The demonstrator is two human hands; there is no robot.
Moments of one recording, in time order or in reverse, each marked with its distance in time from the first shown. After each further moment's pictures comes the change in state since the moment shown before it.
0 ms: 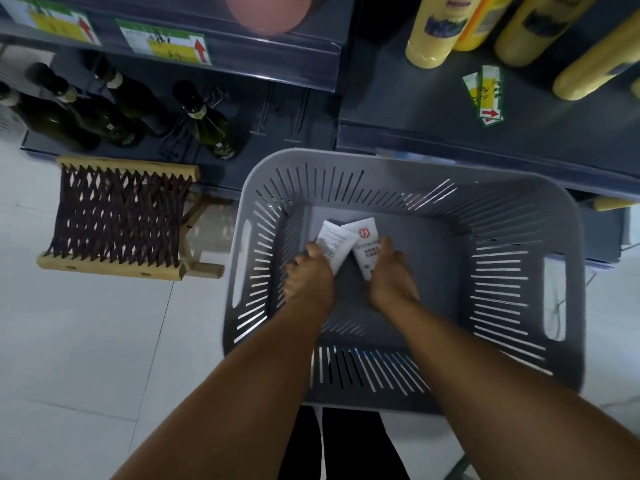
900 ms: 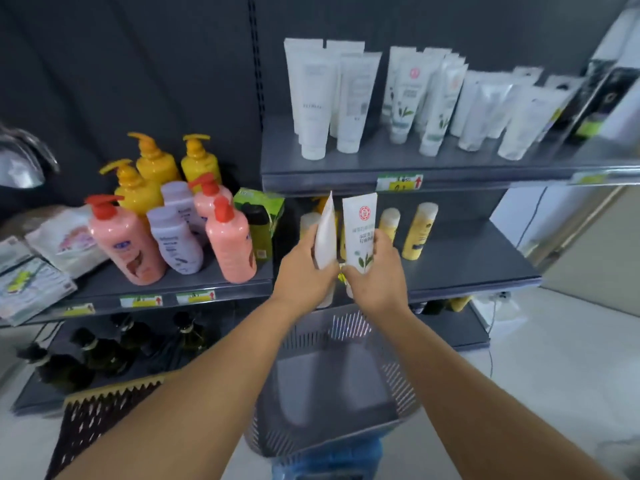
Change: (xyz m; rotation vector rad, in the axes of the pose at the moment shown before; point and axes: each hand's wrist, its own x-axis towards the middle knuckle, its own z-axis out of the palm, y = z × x) left_hand -0.254 0.082 -0.282 -0.597 0.358 0.964; right_hand -0.270 -0.057 -0.250 0.662 0.857 -0.367
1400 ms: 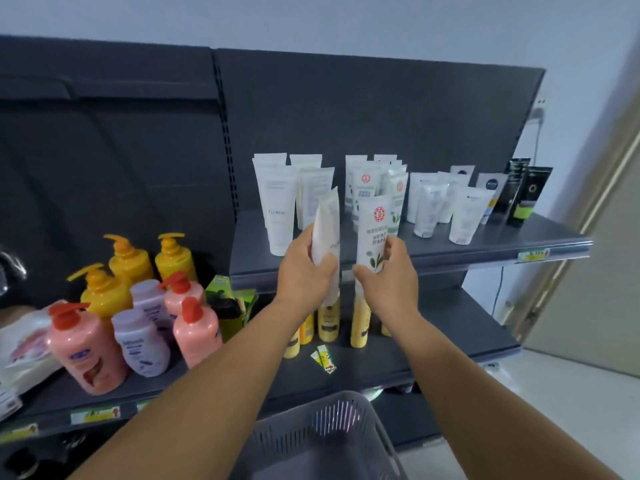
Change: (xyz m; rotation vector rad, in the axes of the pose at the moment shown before) left_hand 0.086 0.115 -0.007 -0.192 0.141 0.134; right_hand 0.097 -0.053 -0.093 0.084 0.237 -0.076
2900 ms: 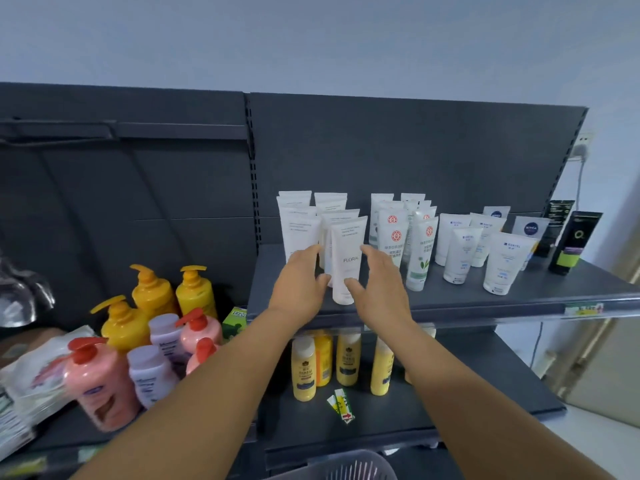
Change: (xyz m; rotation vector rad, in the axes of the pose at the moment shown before) left_hand 0.069 -0.006 -0.033 0.473 -0.015 0.065; right_hand 0.056 -0.036 0.040 -0.277 -0.182 -0.246
